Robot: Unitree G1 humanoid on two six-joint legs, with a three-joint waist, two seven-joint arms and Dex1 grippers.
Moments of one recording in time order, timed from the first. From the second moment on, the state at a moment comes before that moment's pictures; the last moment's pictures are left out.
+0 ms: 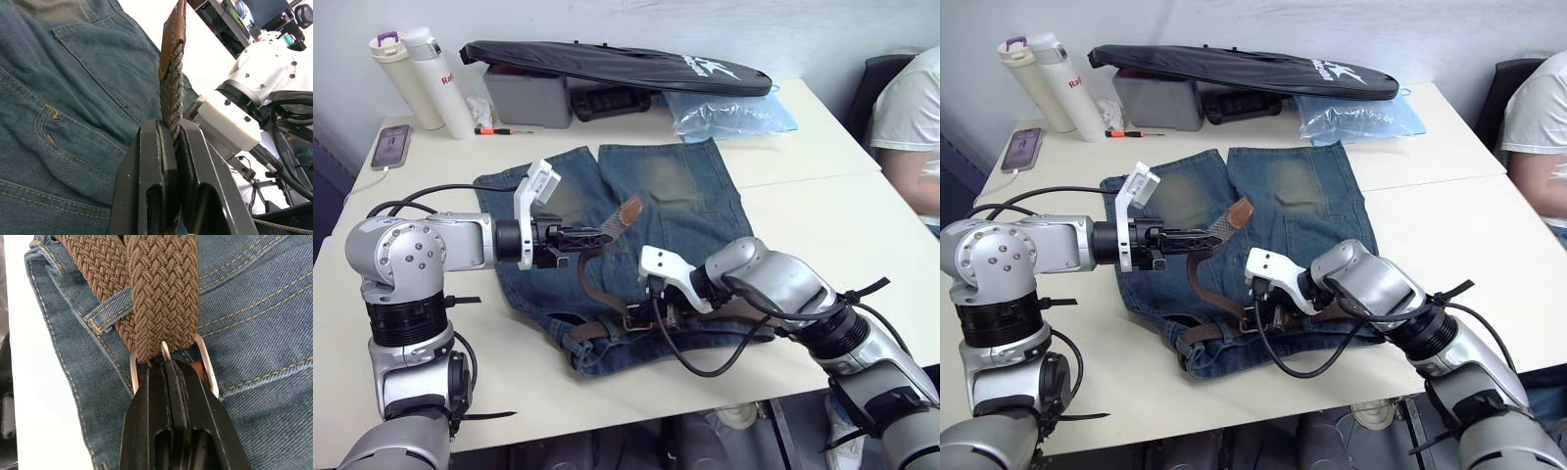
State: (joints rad) left arm -0.76 0.51 0.25 -0.22 -0.82 1.60 -0.58; right arm -0.79 -0.59 0.59 -0.18 0.33 1.04 1.06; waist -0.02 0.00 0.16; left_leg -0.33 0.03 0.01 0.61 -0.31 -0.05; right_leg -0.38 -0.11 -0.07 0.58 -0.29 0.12
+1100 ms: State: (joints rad) left arm -1.39 0.00 -0.12 1.14 -0.27 0.52 -0.81; right arm -0.78 -0.65 0.68 -0.32 0.13 1.03 1.05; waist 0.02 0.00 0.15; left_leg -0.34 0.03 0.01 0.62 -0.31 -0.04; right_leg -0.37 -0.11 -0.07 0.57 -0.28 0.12
